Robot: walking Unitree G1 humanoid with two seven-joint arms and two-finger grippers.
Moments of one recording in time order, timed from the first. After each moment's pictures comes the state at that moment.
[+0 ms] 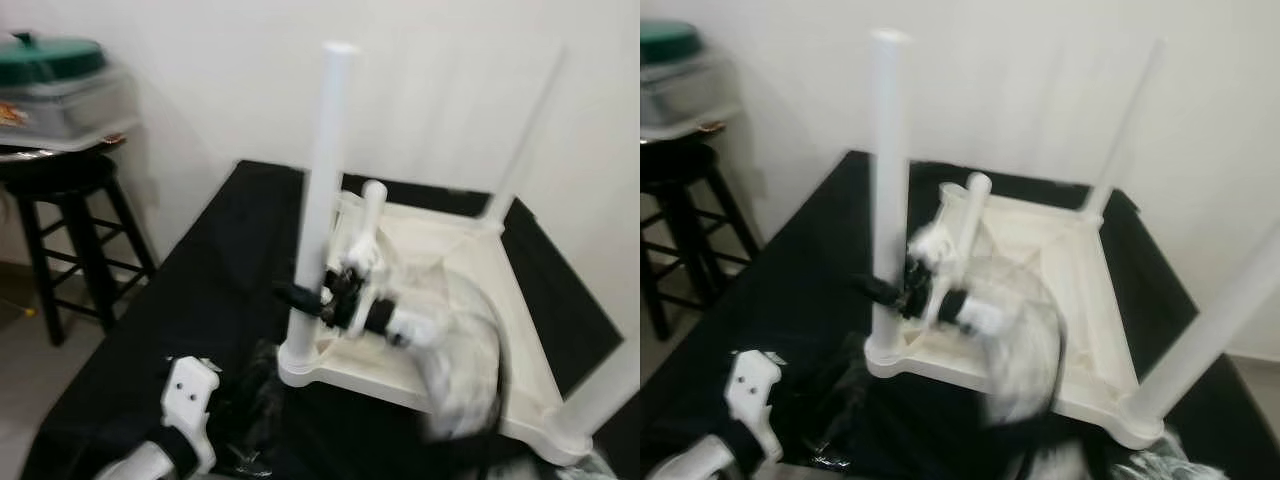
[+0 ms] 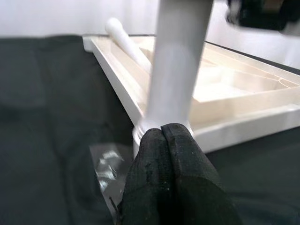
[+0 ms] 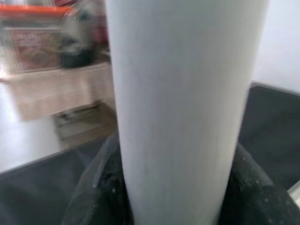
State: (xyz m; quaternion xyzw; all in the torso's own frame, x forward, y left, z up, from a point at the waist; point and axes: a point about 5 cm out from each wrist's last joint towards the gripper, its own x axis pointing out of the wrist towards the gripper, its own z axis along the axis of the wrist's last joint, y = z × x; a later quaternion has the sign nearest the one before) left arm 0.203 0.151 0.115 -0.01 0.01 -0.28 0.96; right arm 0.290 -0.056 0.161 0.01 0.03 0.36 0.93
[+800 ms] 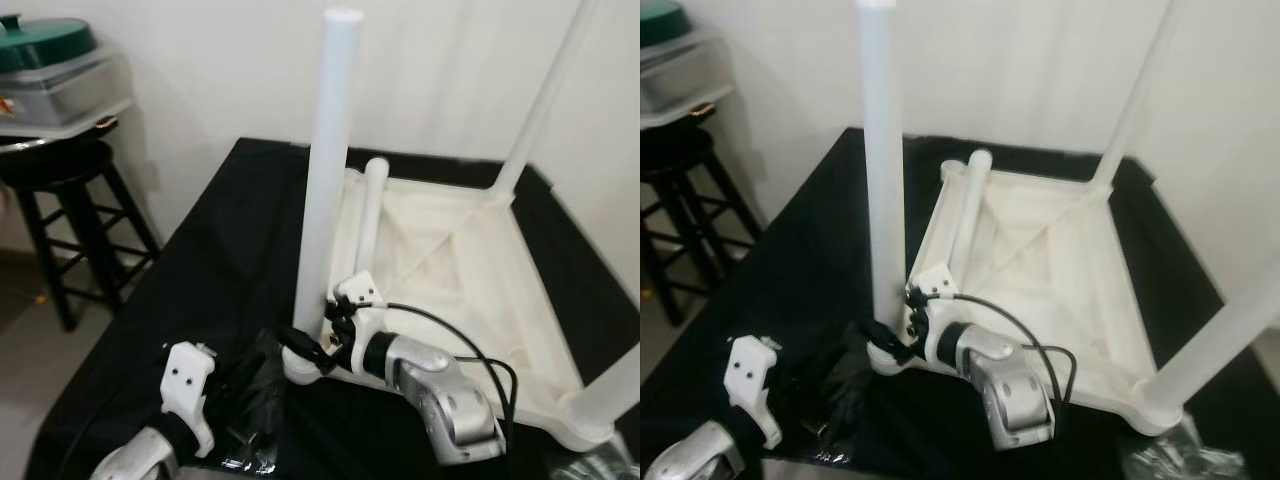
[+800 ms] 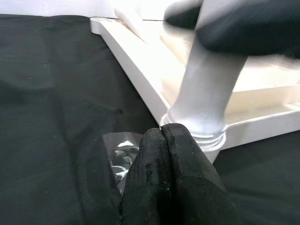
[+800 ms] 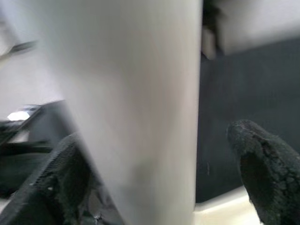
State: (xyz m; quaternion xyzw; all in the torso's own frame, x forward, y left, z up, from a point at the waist) left arm 0.205 0.153 0.116 -0.02 0.01 -0.28 0.96; right arm 0.295 -0.084 0.174 -0.03 0.05 0.52 0.85
